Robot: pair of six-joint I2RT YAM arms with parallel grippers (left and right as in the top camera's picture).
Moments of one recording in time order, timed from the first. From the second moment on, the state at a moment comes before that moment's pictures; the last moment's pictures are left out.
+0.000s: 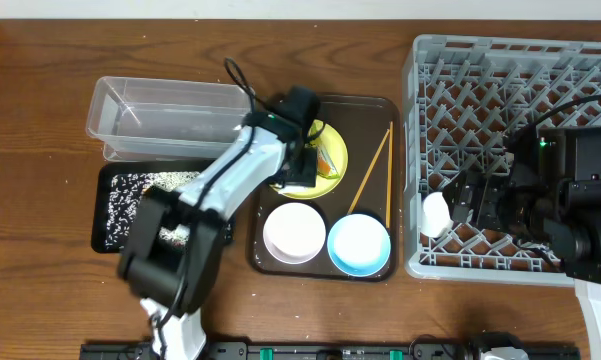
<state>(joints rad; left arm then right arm) -0.48 1.97 1.37 -0.85 0.07 -0.39 0.09 1.11 1.39 -1.36 -0.19 0.33</state>
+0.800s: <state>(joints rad) -0.27 1.66 1.47 -0.85 -0.04 -0.40 0.09 1.11 1.39 -1.35 -0.19 0.33</state>
